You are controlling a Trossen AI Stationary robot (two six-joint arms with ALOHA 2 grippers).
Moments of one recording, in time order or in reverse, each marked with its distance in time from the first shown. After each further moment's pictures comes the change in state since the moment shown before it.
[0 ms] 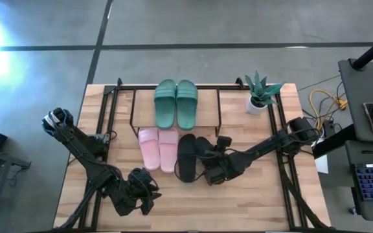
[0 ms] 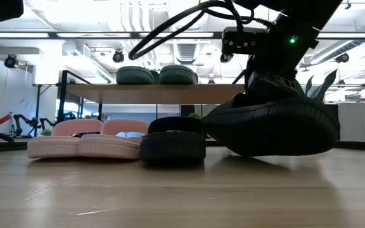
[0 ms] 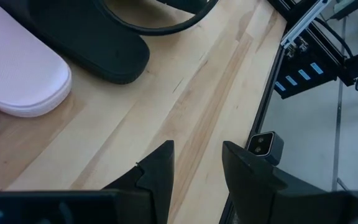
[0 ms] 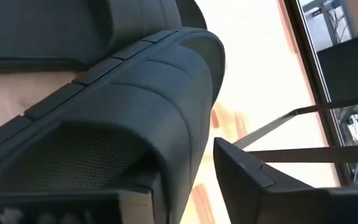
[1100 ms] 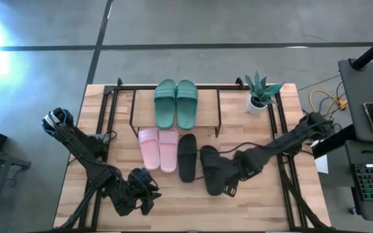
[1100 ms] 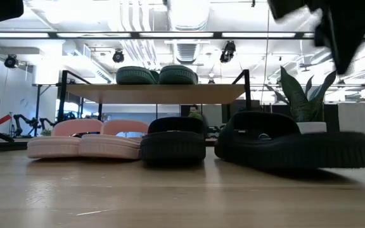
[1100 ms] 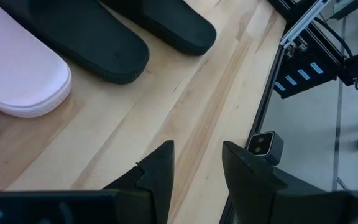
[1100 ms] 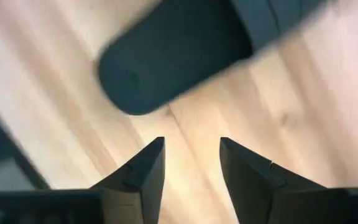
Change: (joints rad) left arm 0.000 0.000 0.000 -0.001 0.000 0.002; right arm 0.089 -0.184 0.127 -0.277 -0.763 0.477
